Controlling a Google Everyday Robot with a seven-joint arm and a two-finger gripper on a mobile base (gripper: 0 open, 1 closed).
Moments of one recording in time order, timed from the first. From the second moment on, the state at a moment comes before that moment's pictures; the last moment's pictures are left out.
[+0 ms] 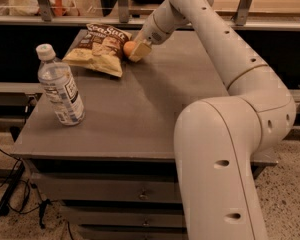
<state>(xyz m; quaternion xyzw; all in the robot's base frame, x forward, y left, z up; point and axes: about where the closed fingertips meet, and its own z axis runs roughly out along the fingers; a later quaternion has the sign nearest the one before) 0.814 0.019 0.844 -0.62 0.70 0.12 0.34</state>
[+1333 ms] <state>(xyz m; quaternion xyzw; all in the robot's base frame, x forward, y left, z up) 0.814 0.024 0.847 -0.61 0.70 0.13 0.33</state>
